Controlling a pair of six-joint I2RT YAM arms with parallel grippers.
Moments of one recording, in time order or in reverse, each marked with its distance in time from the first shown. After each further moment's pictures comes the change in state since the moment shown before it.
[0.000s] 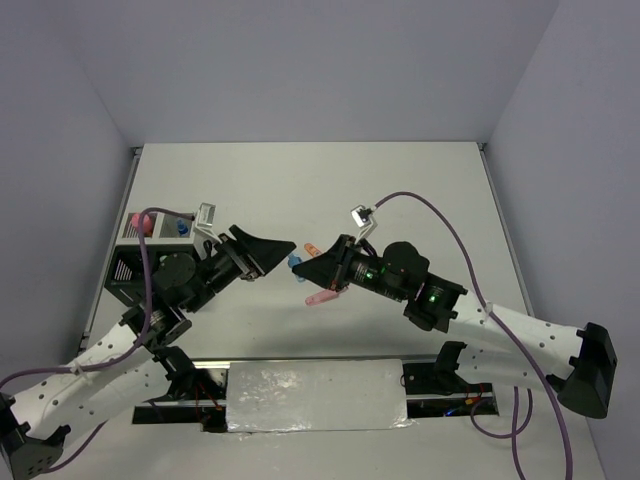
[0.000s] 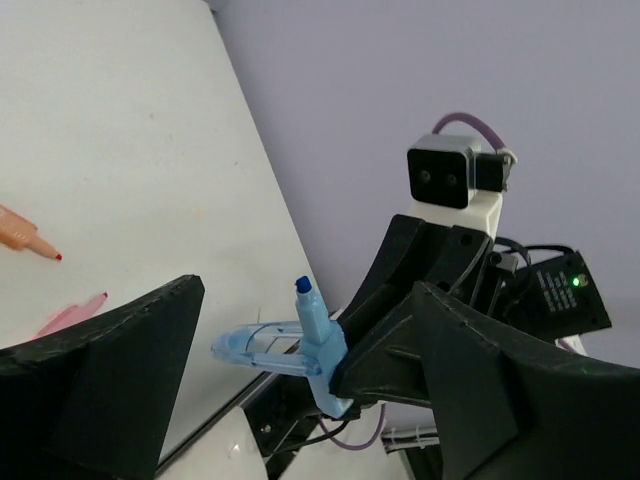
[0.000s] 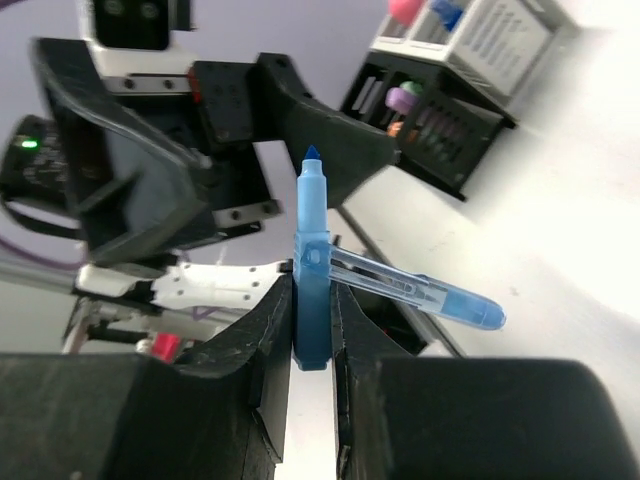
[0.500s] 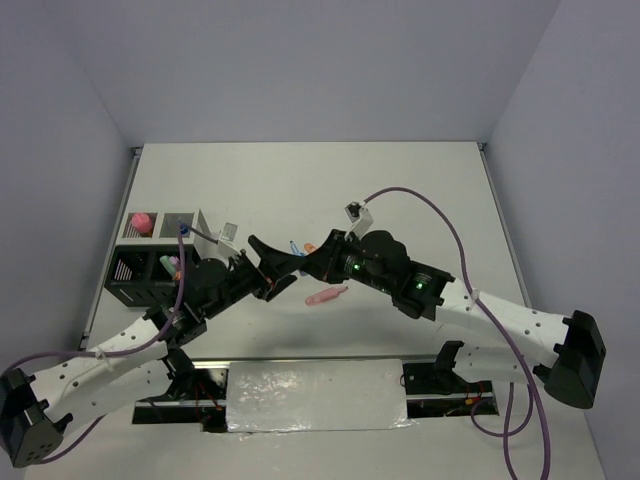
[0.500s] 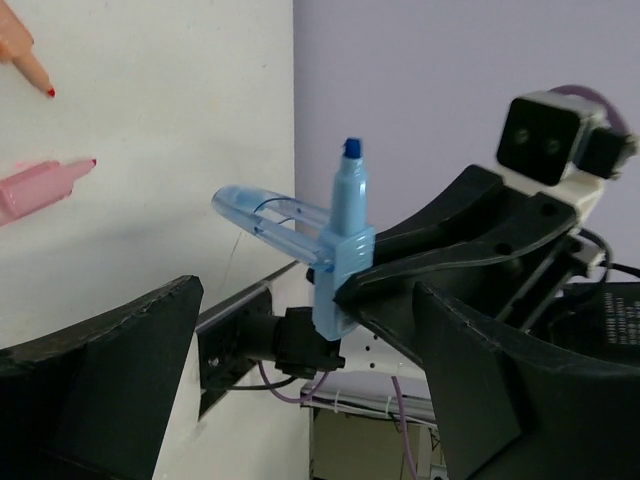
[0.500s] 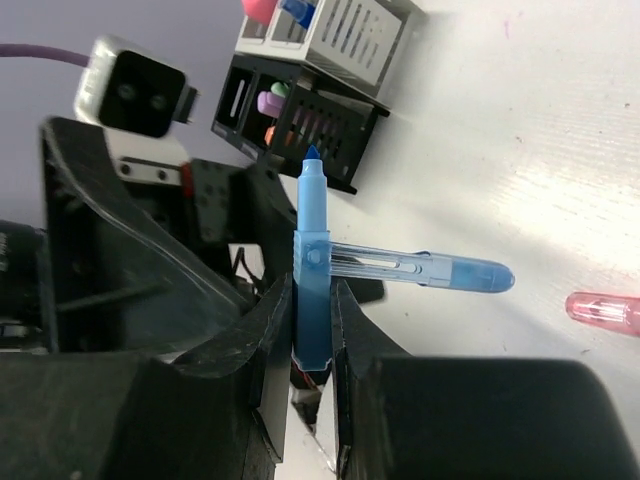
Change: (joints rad) left arm -0.038 0.083 -0.087 -0.056 -0.002 -0.338; right arm -0.026 0.090 0.088 -0.234 0.135 -0.041
